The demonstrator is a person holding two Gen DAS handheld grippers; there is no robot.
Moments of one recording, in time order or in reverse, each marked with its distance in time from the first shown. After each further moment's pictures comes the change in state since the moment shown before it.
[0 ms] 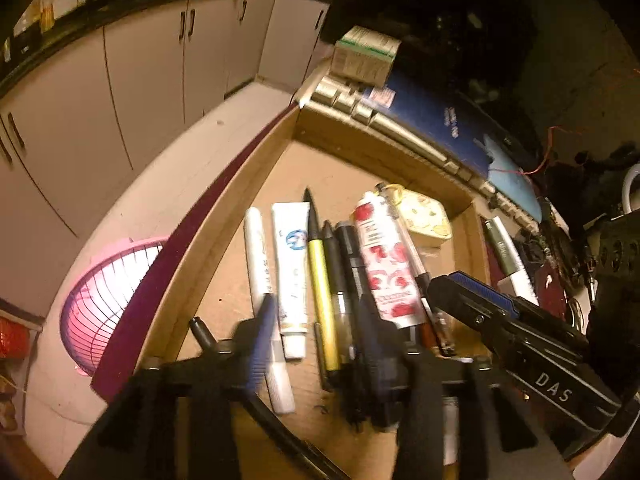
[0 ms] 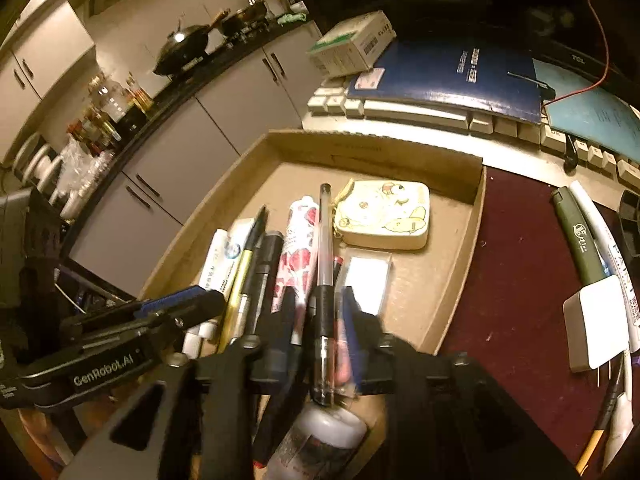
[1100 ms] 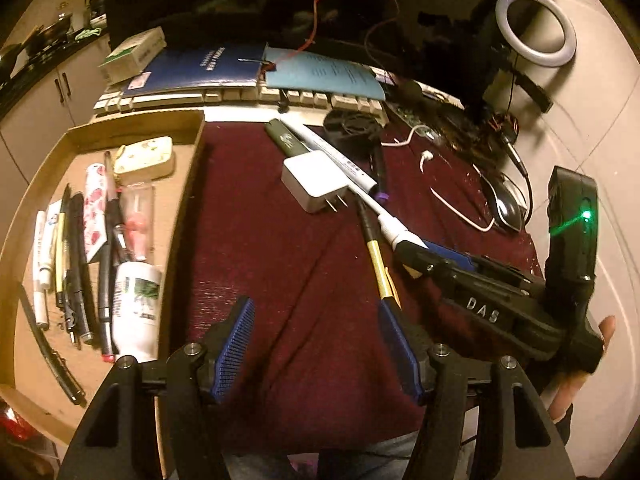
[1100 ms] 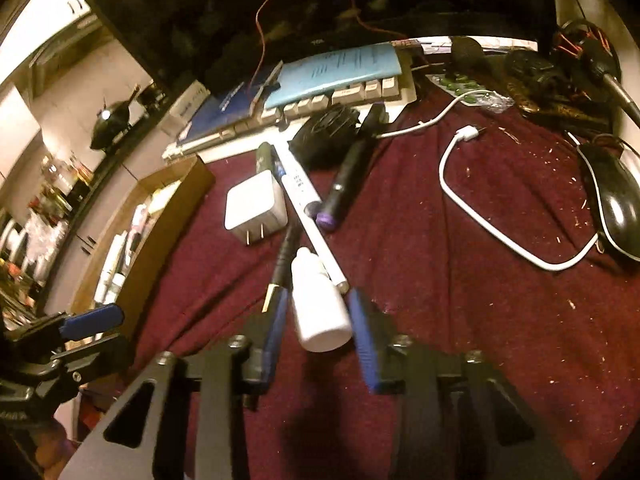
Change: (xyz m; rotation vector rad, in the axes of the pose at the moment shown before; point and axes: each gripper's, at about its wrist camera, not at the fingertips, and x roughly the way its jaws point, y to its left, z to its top) left arm 0.004 -0.202 -0.100 0.377 0.094 -0.118; right arm -0.132 -0.170 -0.115 0.213 -0.130 -0.206
